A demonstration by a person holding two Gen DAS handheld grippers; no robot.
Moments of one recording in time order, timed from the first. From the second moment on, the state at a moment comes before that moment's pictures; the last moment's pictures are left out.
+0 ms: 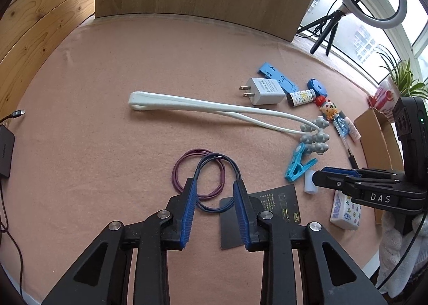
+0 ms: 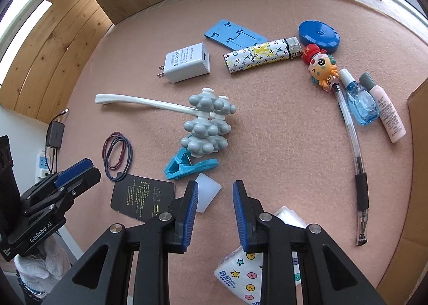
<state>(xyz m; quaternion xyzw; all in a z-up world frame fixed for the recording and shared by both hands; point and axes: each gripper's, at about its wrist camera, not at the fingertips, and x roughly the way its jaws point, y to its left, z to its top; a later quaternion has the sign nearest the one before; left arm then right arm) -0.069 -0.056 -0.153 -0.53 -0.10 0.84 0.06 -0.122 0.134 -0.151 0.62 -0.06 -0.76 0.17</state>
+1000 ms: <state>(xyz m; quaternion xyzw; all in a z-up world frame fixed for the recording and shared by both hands) -0.080 -0.056 -0.171 -0.53 -0.07 0.84 0.06 -0.103 0.110 -0.148 0.60 0.02 -0.79 0.15</state>
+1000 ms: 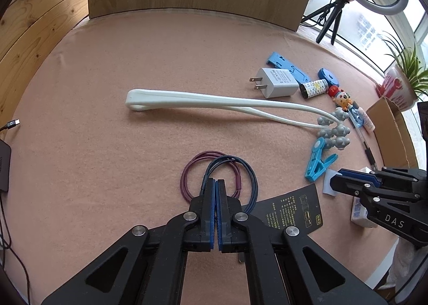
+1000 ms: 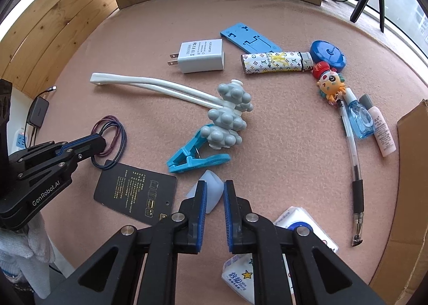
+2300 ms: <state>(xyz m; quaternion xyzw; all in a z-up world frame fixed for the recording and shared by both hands) -0.076 -0.064 -0.169 -0.53 -0.09 0.84 0.06 -0.096 0.120 -0.146 0.58 0.01 -0.80 0.17</state>
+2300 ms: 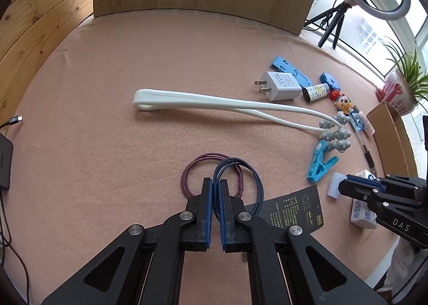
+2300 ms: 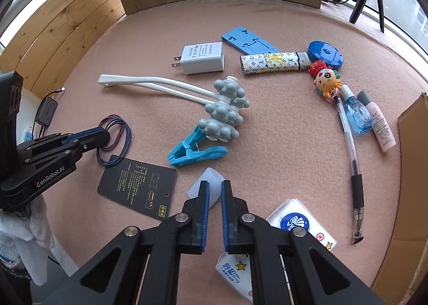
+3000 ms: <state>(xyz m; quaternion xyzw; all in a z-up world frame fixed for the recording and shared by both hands) -0.056 0.014 -0.082 -0.46 -0.12 0.87 0.14 -0.061 0.239 -0.062 0.50 -0.10 -0.85 0.13</state>
